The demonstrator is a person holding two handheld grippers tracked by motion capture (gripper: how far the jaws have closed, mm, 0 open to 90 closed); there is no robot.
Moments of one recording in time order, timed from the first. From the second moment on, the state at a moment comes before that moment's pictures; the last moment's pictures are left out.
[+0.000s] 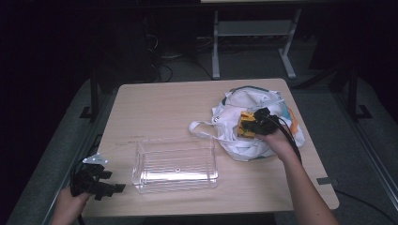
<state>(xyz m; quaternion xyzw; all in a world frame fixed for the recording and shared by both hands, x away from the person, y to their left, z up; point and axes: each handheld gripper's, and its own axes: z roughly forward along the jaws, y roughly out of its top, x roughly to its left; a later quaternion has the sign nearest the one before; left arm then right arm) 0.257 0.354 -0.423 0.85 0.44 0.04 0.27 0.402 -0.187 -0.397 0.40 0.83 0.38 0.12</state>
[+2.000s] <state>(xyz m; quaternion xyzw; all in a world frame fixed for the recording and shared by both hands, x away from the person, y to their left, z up) 0.260 0.351 -0.427 0.86 0.44 0.03 0.27 0.395 -0.229 -0.394 0.38 0.85 0.36 0.09</state>
